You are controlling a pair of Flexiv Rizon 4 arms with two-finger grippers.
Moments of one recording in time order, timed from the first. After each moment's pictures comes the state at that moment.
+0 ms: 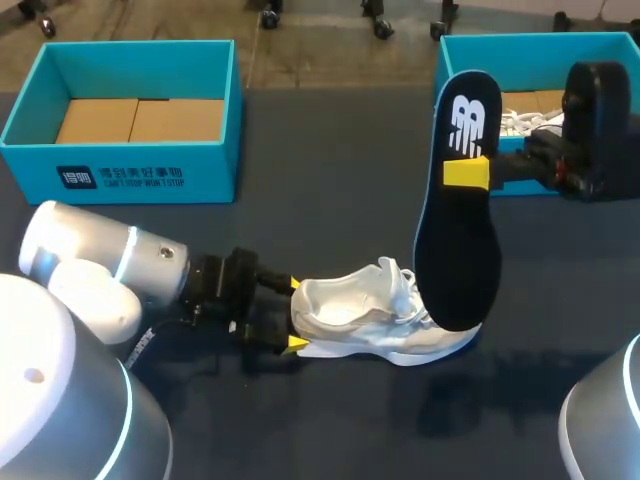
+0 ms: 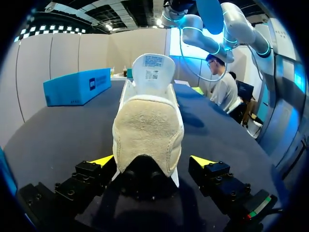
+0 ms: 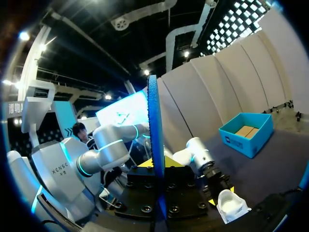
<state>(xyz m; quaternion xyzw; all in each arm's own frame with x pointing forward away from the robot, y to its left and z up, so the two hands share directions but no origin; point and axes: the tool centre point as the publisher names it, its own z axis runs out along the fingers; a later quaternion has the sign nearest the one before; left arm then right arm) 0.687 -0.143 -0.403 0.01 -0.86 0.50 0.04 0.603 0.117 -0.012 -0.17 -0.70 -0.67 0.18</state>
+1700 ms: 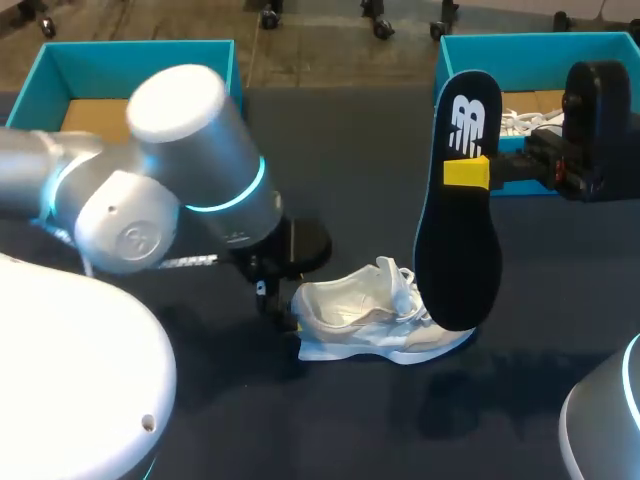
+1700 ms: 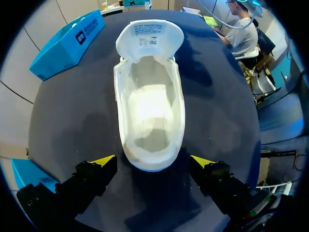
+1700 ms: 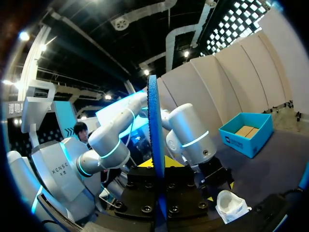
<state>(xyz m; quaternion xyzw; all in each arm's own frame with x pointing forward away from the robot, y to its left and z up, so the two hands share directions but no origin) 0.691 -0.127 -0.353 0.00 -0.99 0.12 0.00 0.603 0.117 -0.012 -0.17 -0.70 -0.67 0.18</state>
